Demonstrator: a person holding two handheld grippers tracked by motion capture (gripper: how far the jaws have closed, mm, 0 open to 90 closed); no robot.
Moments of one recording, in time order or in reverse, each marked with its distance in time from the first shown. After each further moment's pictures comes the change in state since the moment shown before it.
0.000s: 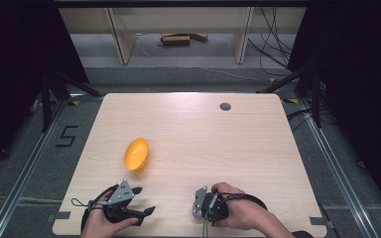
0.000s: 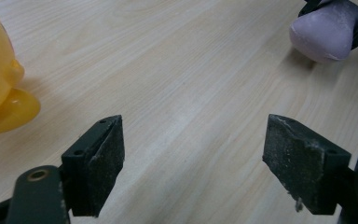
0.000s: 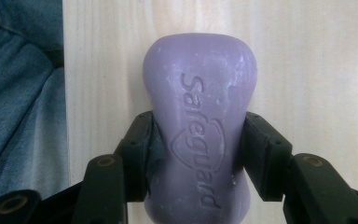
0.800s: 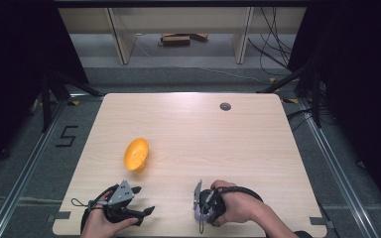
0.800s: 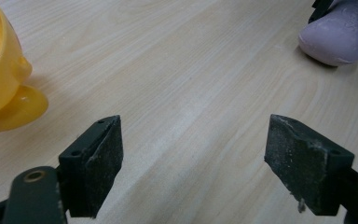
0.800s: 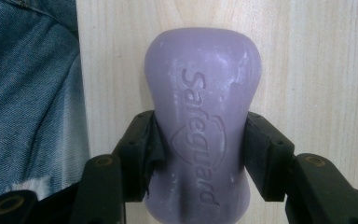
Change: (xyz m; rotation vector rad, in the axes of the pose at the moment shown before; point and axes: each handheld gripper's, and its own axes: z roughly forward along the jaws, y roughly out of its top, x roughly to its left) left arm 0.002 -0.001 0.000 0.021 0.039 0.050; right arm -0.015 0.007 0.010 0.109 0.161 -0.015
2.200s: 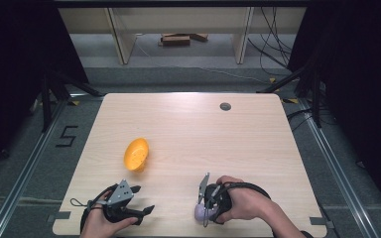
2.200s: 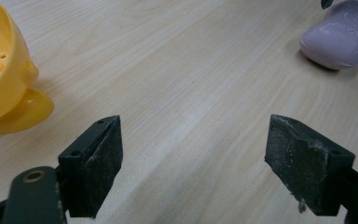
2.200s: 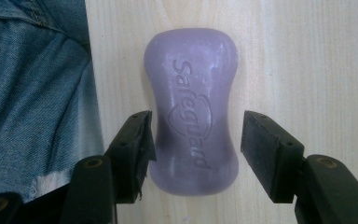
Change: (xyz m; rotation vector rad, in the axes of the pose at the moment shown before) left arm 0.001 0.000 -0.001 -0.005 0.008 -0.012; right arm -0.002 -0.011 -0.021 -0.041 0.007 0.095
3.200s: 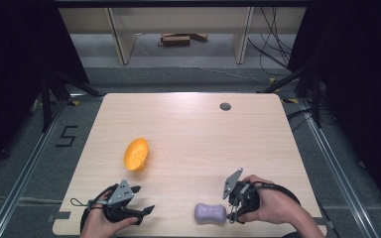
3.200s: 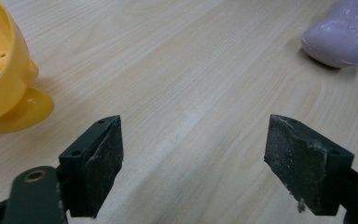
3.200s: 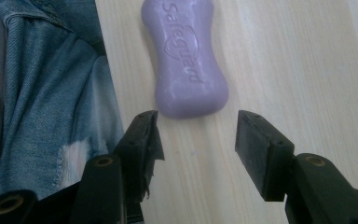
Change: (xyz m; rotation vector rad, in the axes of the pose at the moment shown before) left arm 0.000 0.000 0.000 0.001 -0.007 -0.001; right arm 0.003 -0.056 -0.031 -0.139 0.024 0.147
